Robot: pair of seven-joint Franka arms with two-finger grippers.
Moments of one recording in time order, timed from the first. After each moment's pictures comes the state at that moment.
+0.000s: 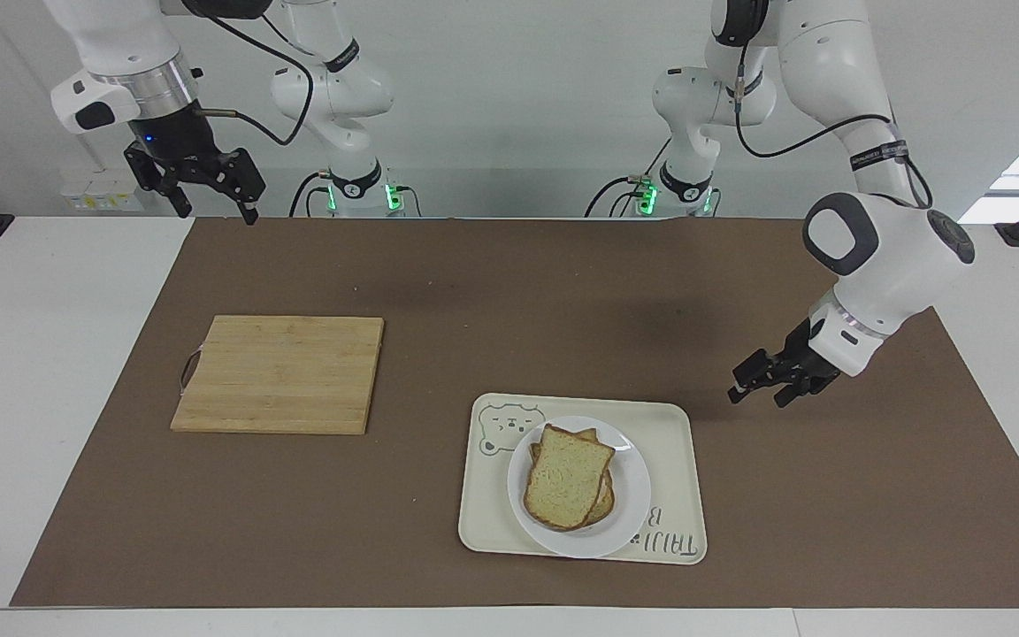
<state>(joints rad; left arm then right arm) -0.23 0.24 0.21 -1.53 -0.11 1.80 0.13 0.07 -0.08 -0.10 -1.60 -0.01 1.57 0.13</state>
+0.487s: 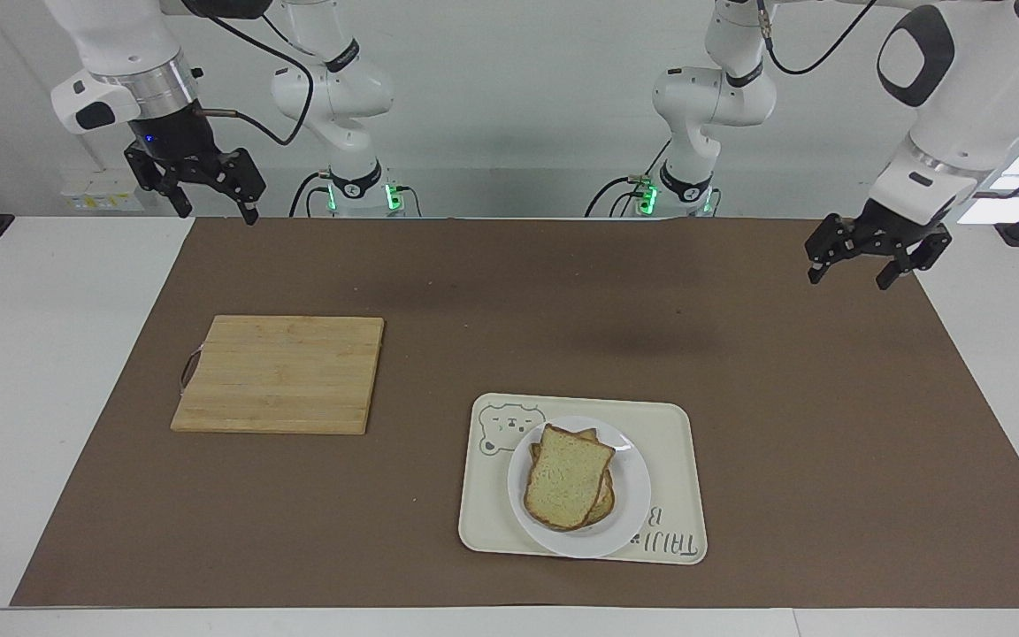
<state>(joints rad) -0.23 0.05 0.20 -1.51 -0.05 1.58 0.13 0.07 -0.08 -0.10 -1.60 -0.01 1.57 0.13</state>
